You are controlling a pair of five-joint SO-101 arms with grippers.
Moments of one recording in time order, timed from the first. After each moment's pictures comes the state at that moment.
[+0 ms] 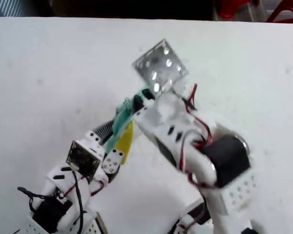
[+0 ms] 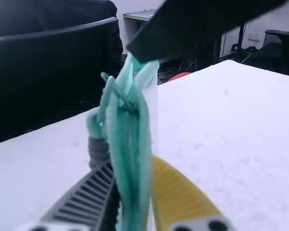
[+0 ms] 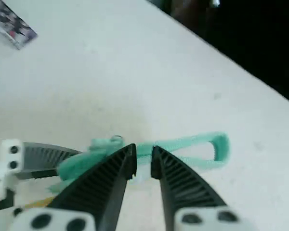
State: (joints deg) left arm 29.6 -104.3 78.3 44.4 -2.2; right arm -37.3 -37.0 -6.0 85.7 13.5
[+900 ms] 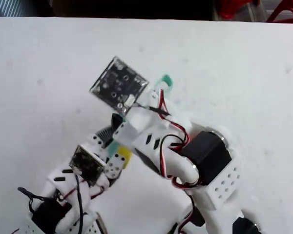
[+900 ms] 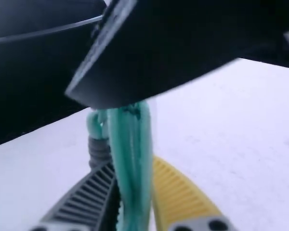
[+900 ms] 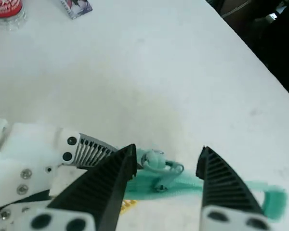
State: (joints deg) left arm 32.0 -104.9 78.2 47.2 -3.5; right arm -45.8 -29.8 -11.3 91.8 20.1
